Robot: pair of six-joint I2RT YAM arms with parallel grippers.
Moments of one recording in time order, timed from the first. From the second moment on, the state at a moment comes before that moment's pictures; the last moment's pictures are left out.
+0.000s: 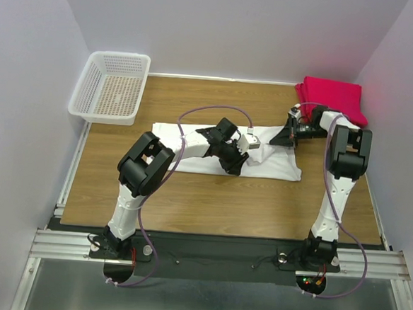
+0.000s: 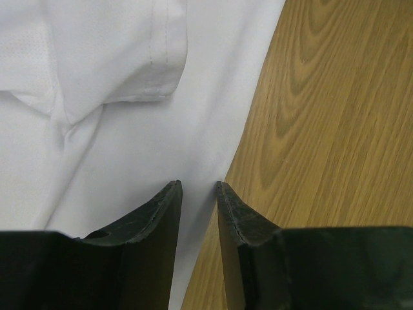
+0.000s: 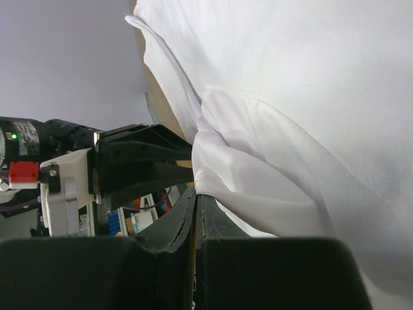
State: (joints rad) left arm -0.75 2.07 1.40 -0.28 0.53 0.23; right arm -0.14 2.32 1.73 -1.00 -1.19 -0.08
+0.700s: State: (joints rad) left arm -0.73 2.07 1.40 -0.30 0.57 0.26; right arm -0.19 2.33 1.61 -0.74 -1.21 0.19
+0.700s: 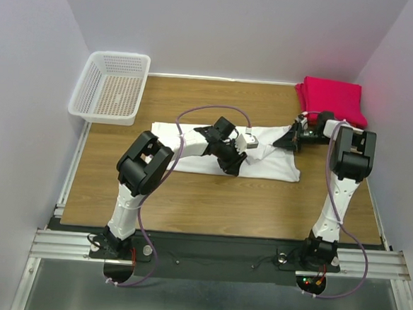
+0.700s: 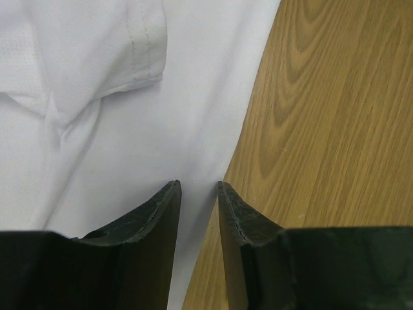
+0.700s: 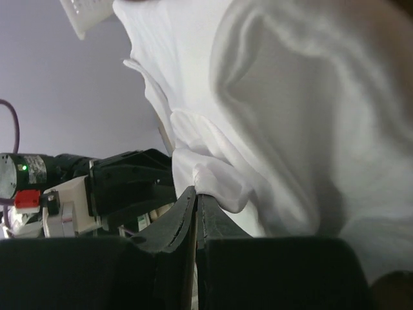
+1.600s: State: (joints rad) left arm -0.68 2.03 1.61 -0.28 0.52 0.29; right arm -0.20 2.24 1.54 -0.38 -1.14 0.51
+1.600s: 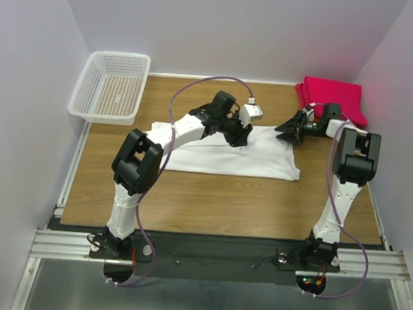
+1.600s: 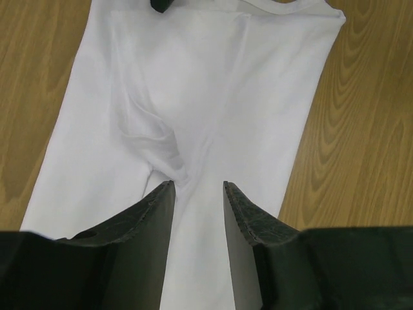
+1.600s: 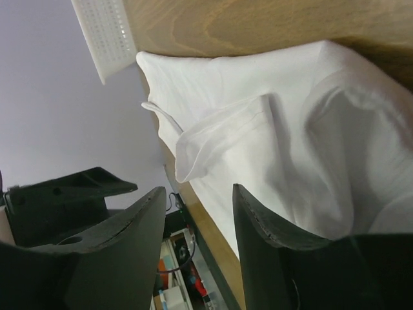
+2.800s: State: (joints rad) left arm -0.55 2.40 1.83 -0.13 0.69 -0.07; right arm -0.19 2.10 1.26 -0.43 -1.01 0.39
